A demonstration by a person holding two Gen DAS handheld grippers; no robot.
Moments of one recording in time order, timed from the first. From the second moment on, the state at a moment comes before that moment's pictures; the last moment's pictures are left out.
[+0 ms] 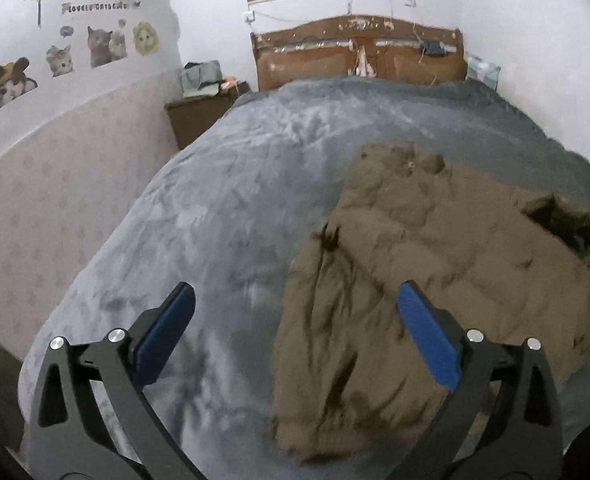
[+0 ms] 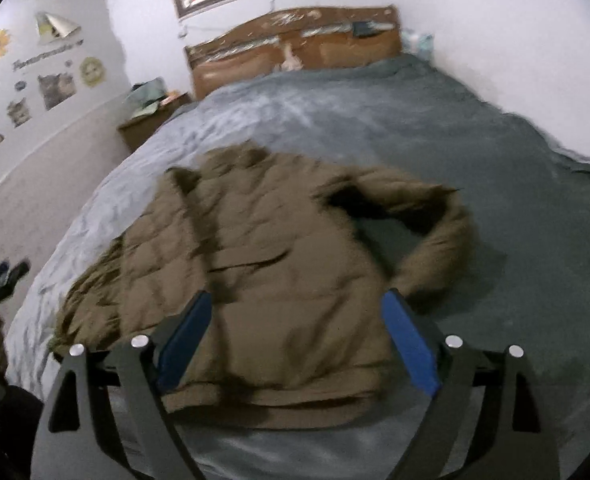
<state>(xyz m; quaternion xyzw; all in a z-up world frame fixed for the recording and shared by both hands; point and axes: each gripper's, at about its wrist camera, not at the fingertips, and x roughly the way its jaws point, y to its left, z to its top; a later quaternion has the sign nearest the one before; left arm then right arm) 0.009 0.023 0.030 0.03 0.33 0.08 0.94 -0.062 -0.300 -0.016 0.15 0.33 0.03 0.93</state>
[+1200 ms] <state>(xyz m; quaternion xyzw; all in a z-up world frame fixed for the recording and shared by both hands) 0.111 -0.025 -0.063 0.06 0.35 0.01 0.93 0.077 -0.214 -0.050 -0.02 0.36 0.14 0.92</state>
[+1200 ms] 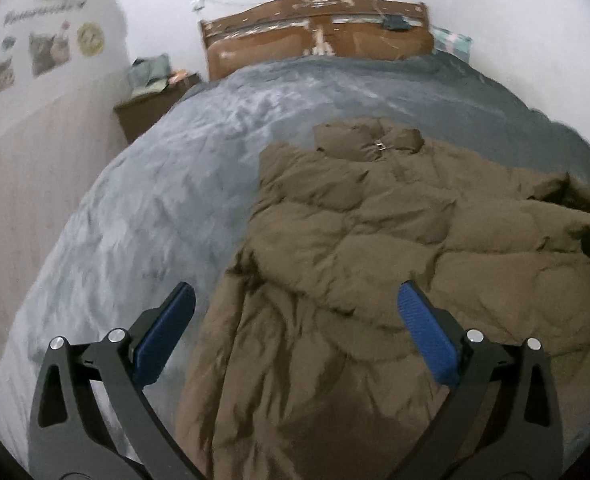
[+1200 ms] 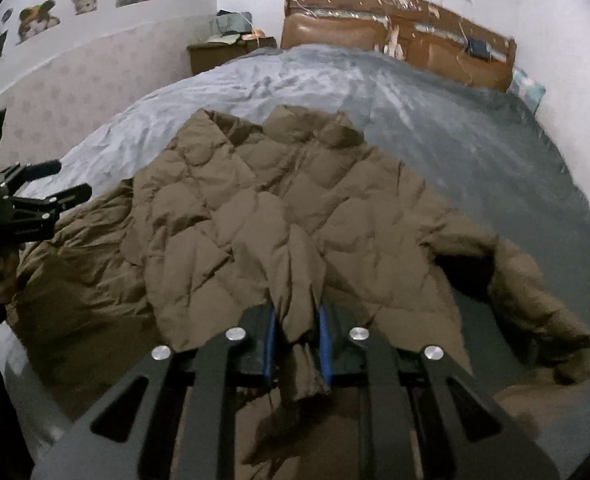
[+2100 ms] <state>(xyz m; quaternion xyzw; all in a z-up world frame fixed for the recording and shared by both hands) 0.188 -0.031 -0.136 0.06 0.45 -0.01 0.89 0.088 -0.215 -0.114 0.13 0.45 0.10 0.88</state>
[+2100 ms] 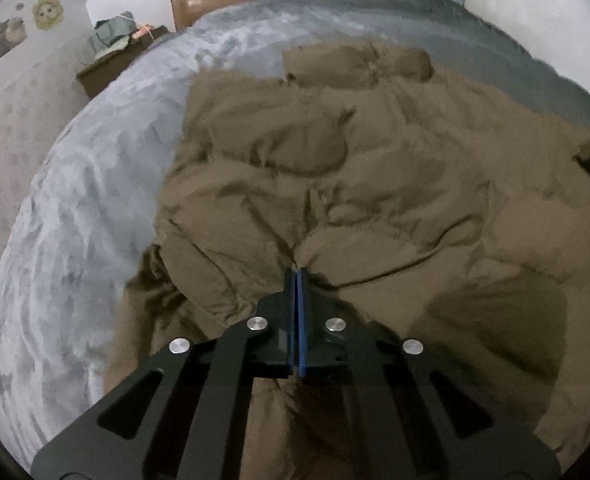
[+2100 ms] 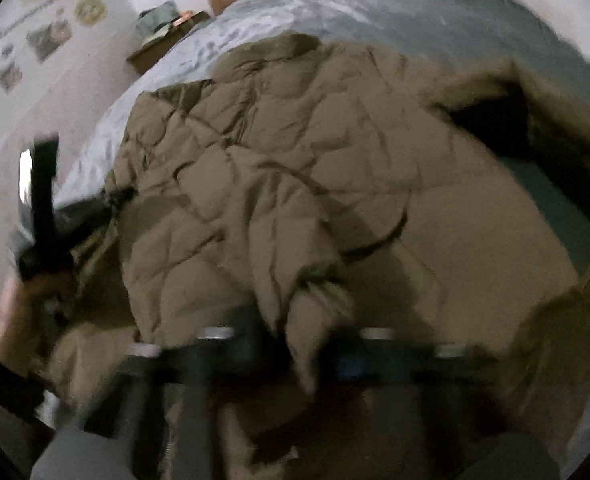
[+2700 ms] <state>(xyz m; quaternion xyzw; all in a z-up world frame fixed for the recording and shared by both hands) 0.196 0.016 -0.033 0.04 0.31 0.07 0.95 0.197 -0.185 0.002 -0.06 0.28 0.05 0.96</state>
